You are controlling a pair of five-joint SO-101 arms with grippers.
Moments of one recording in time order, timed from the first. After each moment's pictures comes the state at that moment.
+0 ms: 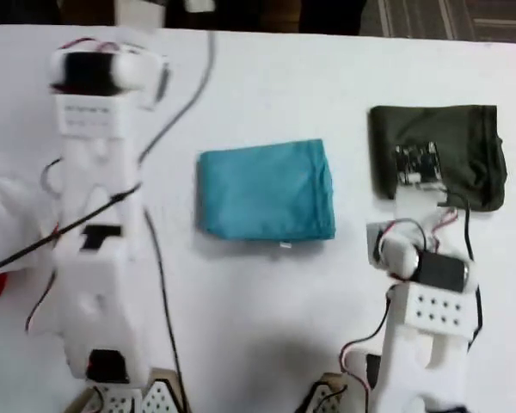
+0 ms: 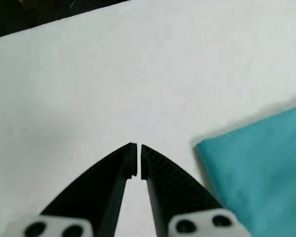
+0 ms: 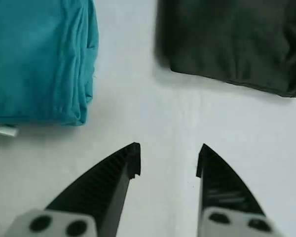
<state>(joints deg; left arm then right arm) -5.5 28.5 -68.4 101.4 -10.5 8.4 -49.1 48.3 66.4 18.2</state>
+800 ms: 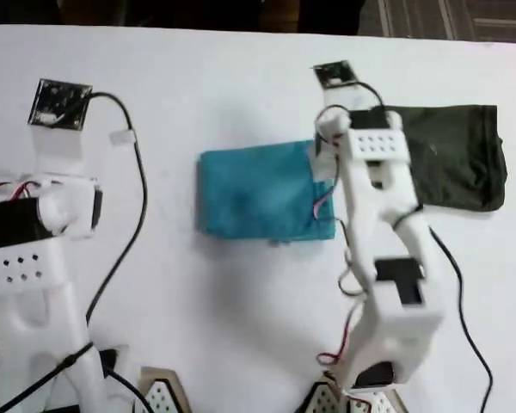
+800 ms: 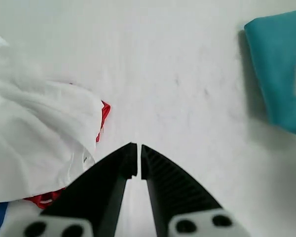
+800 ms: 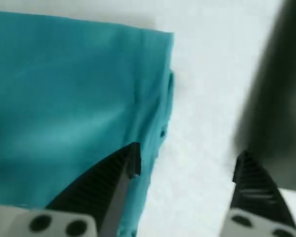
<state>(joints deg) -20.7 -37.9 21.1 85.2 -15.1 -7.8 20.8 -8.9 73.7 11.8</state>
